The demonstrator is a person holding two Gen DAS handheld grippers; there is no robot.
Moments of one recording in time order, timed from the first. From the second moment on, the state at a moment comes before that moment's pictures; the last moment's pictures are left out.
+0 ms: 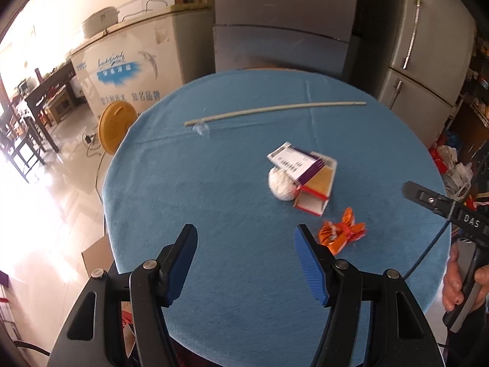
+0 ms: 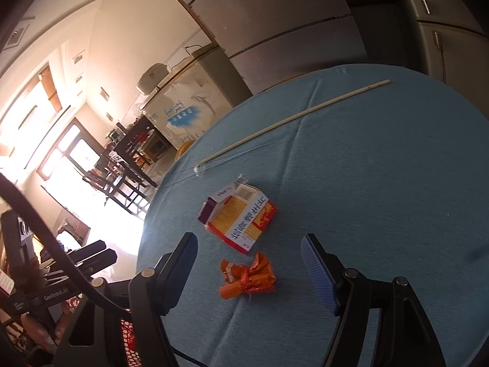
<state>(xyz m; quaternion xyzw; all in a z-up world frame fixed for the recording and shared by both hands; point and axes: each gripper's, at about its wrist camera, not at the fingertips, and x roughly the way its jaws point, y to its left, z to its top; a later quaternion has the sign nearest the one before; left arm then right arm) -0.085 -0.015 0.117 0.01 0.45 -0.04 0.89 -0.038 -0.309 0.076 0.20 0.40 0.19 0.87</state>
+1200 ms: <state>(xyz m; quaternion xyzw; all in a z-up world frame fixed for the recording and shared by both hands) 0.096 -0.044 0.074 -0.16 0.60 -0.21 0.76 -0.029 -0.207 0.006 0.05 0.48 0.21 0.85</state>
